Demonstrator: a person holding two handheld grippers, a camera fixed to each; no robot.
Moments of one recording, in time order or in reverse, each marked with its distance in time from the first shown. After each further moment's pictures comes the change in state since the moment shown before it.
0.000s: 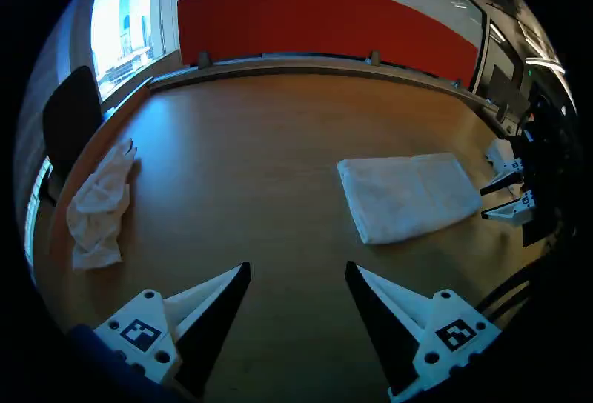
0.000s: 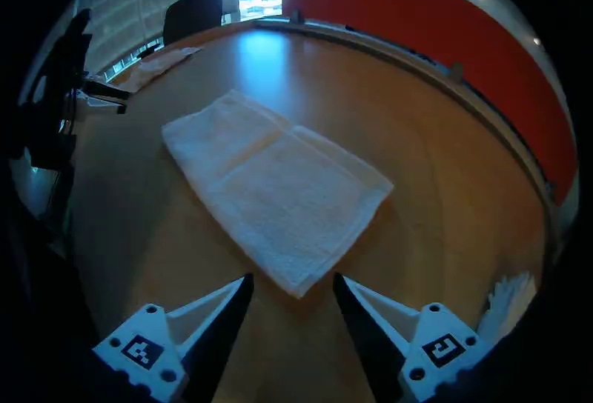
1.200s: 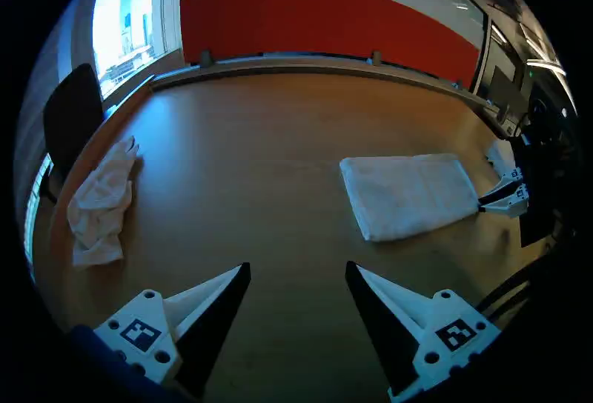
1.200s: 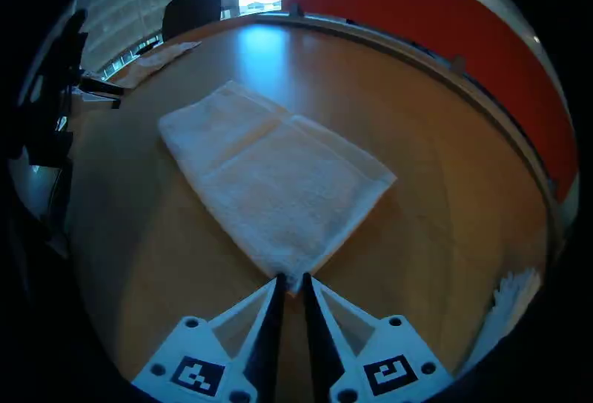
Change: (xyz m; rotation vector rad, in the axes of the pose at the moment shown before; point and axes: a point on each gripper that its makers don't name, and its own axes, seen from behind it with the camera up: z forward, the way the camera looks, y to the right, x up) left arm -0.003 -0.004 -0.004 0.000 -0.002 -0.007; right arm -0.006 0.001 0.006 0.009 -0.015 0.007
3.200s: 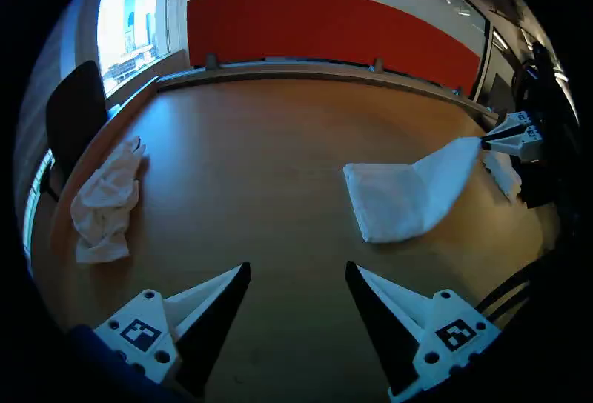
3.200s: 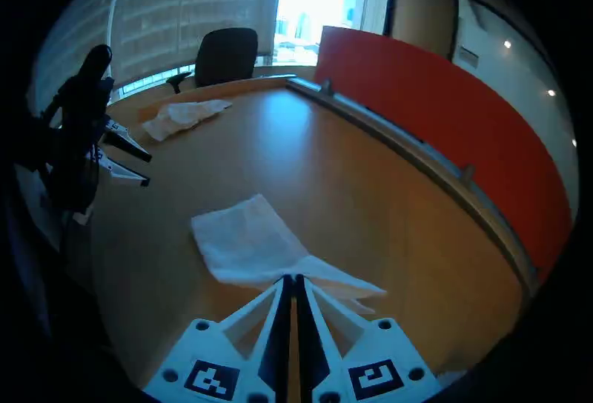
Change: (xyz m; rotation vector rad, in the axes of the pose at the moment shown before) left arm 0.004 -0.005 -0.014 -0.003 0.021 -0.024; right arm 0.164 -0.024 -0.054 0.011 0.238 -0.198
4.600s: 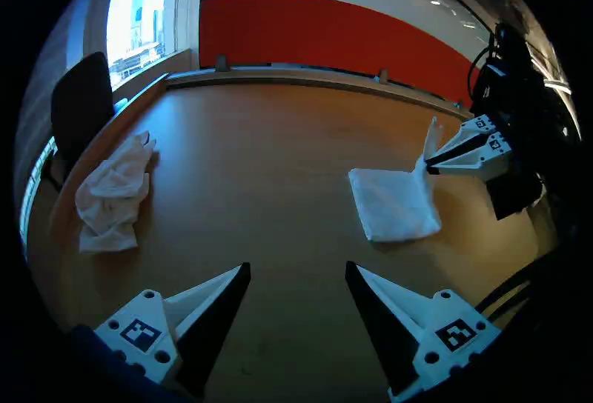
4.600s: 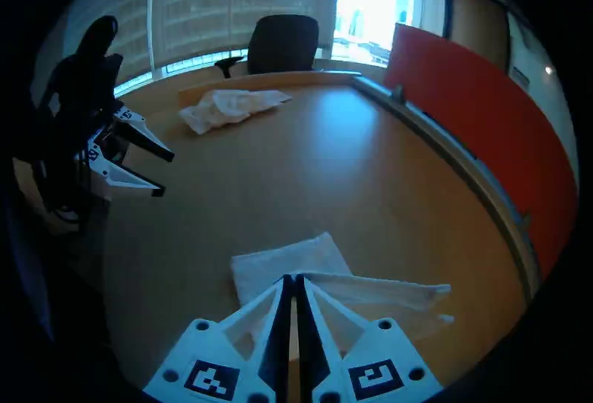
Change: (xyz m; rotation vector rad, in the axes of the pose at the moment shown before) left arm -0.004 -0.015 -0.019 -0.008 0.030 -0.050; right arm 0.052 -0.085 0.094 0.217 -0.044 -0.124
